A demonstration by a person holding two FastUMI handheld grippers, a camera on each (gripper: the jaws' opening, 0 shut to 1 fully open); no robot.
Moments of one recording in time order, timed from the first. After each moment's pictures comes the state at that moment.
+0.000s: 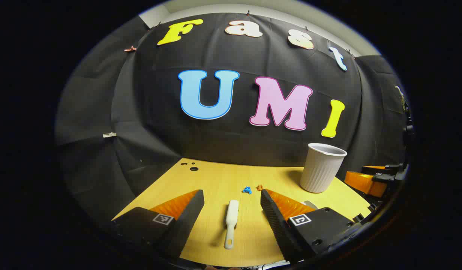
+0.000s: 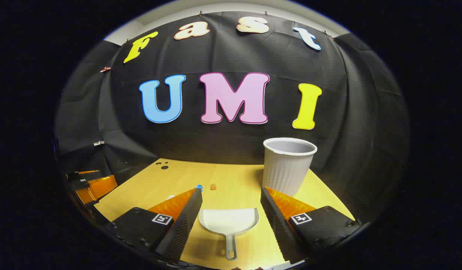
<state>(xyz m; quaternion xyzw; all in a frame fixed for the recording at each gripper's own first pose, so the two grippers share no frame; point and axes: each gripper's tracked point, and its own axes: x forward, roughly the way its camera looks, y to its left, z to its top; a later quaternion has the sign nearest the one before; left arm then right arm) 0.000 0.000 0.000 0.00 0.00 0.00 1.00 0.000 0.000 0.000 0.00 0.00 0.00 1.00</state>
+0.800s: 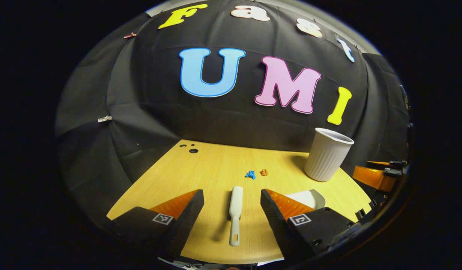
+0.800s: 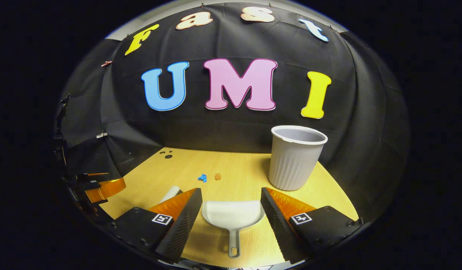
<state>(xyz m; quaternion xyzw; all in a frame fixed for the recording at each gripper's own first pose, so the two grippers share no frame) 0.032 0.019 -0.039 -0.01 0.07 0.00 1.00 0.016 0.010 -0.033 -0.01 0.06 0.02 1.00</state>
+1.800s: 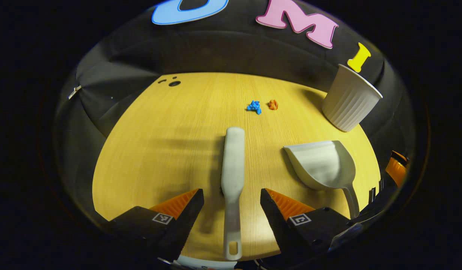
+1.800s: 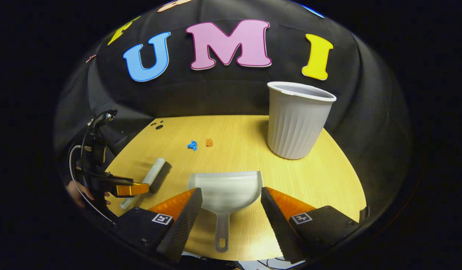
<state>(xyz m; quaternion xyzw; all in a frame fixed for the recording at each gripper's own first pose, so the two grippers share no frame) 0.130 0.012 -0.192 0.02 0.37 -0.01 0.93 0.053 -0.029 -0.125 0.02 0.21 0.02 0.98</state>
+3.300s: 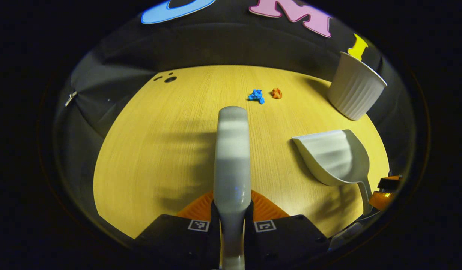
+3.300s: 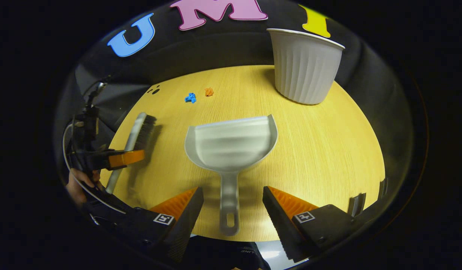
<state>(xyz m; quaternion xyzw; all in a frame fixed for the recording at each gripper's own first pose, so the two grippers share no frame) 0.125 0.016 -0.189 0.05 0.35 -0.01 0.94 0.028 -0.010 -0.225 0.06 0.37 0.04 0.93</state>
